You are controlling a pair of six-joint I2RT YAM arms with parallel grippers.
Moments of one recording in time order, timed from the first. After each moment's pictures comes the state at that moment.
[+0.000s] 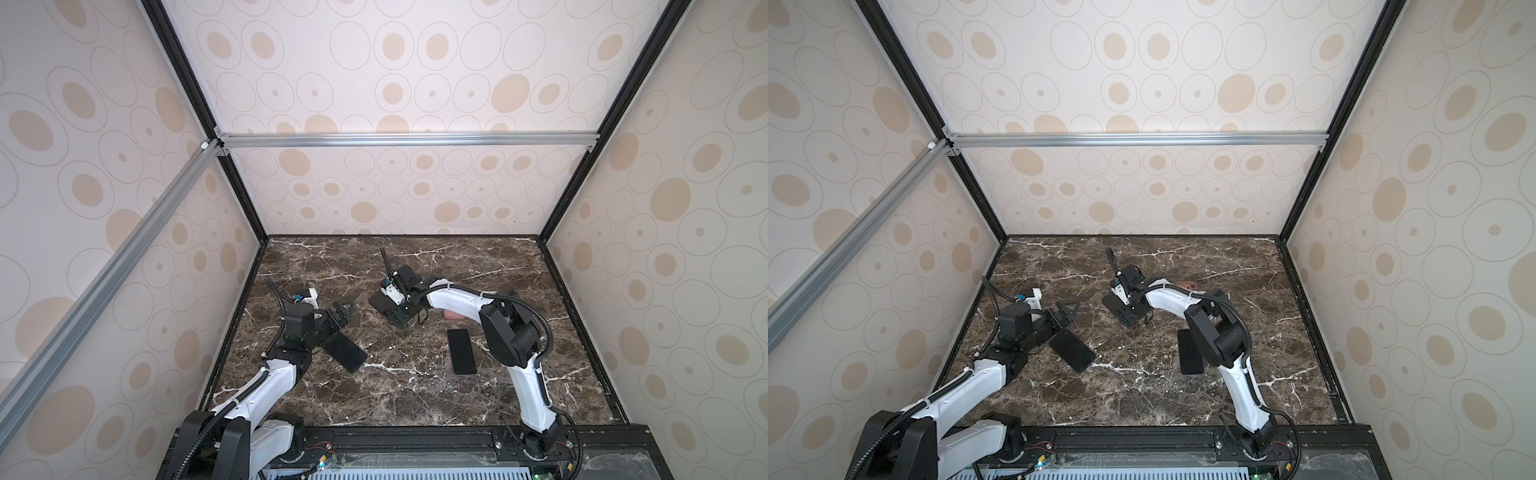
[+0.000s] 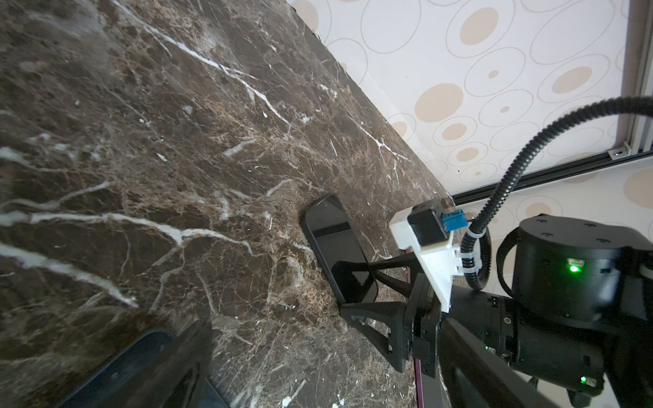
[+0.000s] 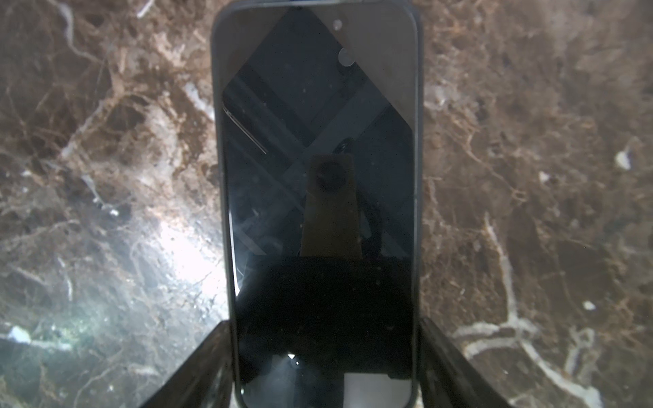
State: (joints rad) left arm -0.17 1.09 0.40 0.22 0.26 -0.82; right arm 0.71 2.18 1.61 -0.61 -0.05 -0.04
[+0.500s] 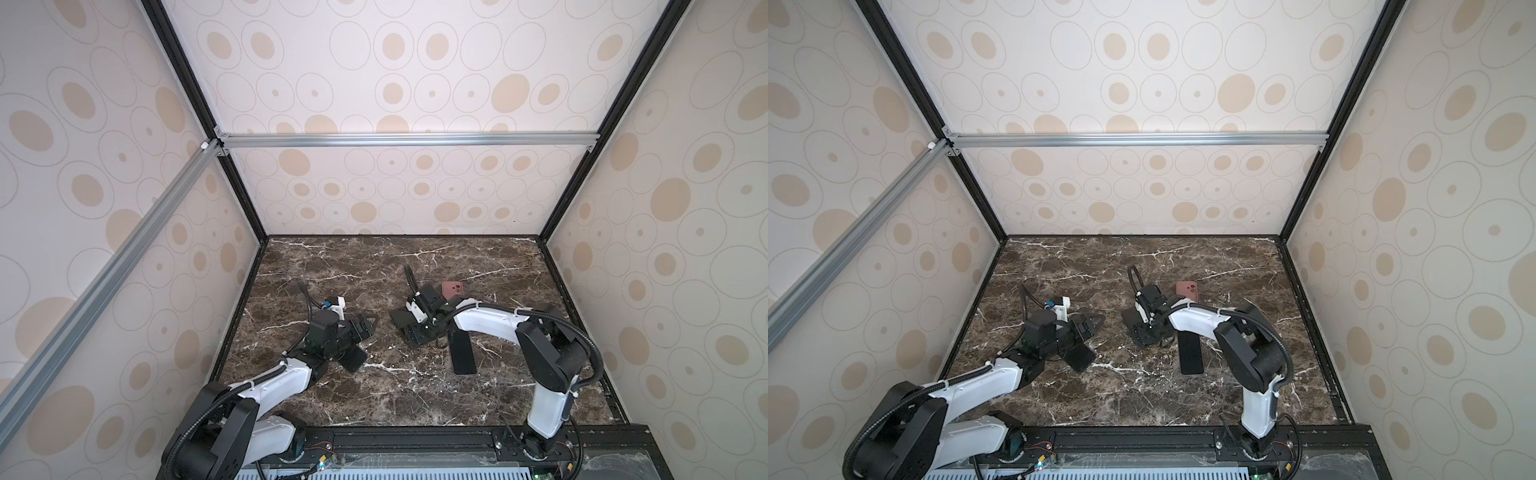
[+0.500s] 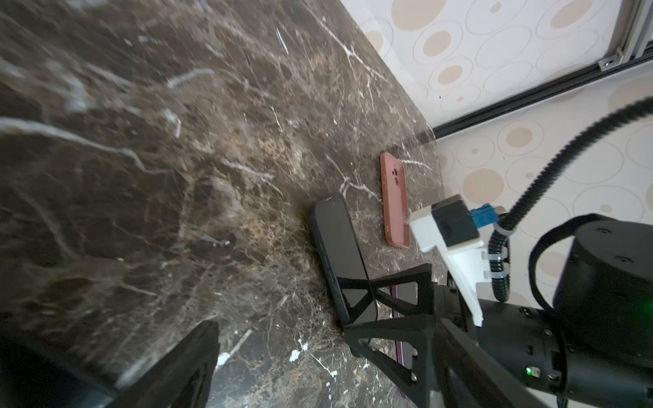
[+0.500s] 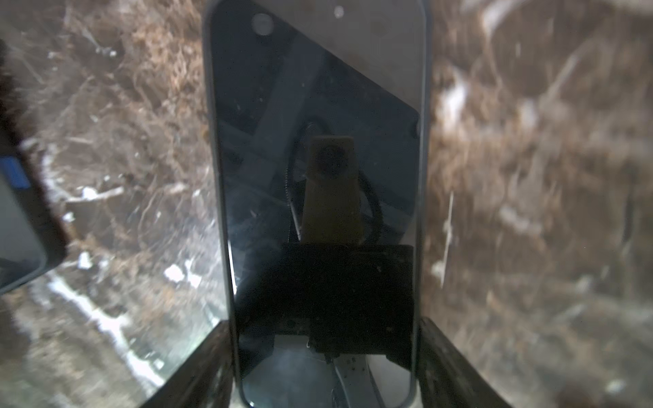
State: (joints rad) left arm -0.44 1.23 0.37 0.37 0.25 -0.92; right arm 0.71 1.83 1.13 -0.50 -0.15 0.35
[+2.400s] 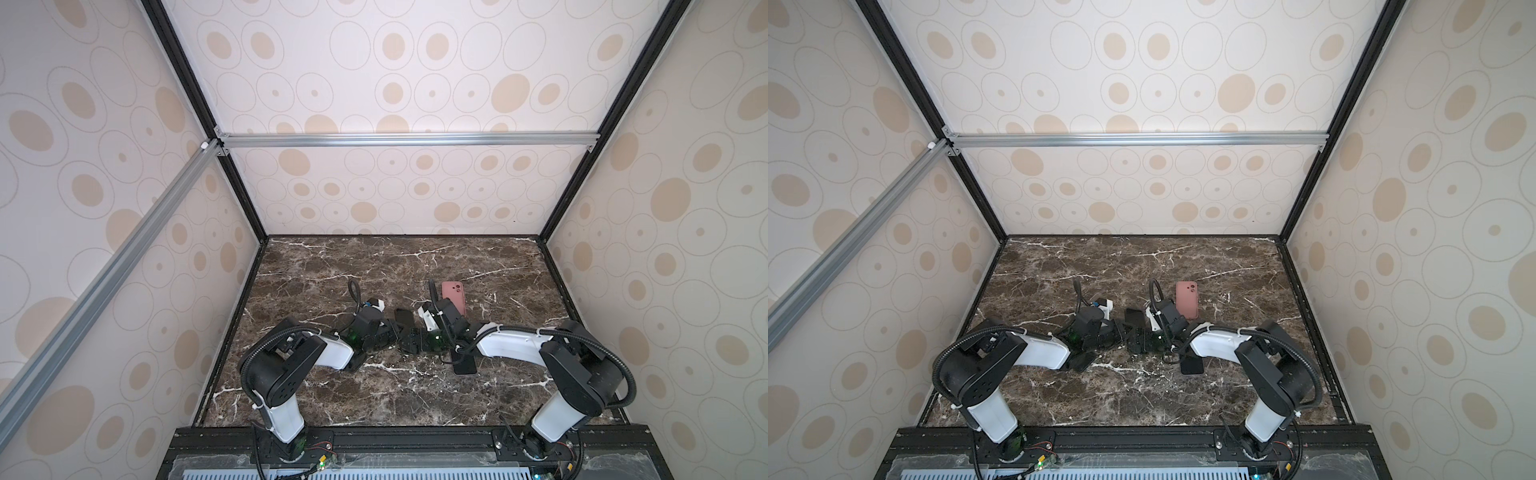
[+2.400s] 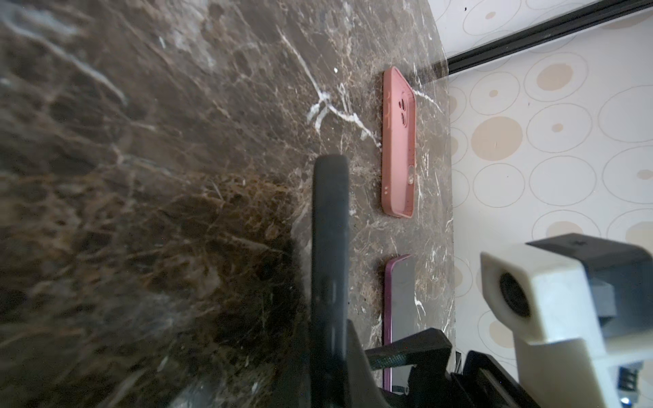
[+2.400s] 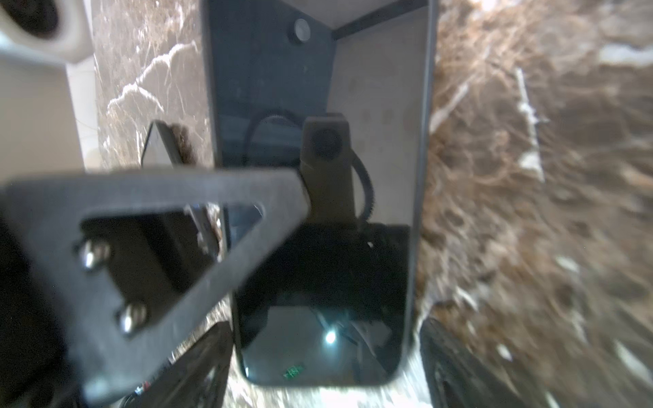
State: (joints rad) left arm -0.66 1.72 0.59 0.57 0.24 -1.06; right arm 0.72 1.61 0.78 -0.08 -0.32 0.73
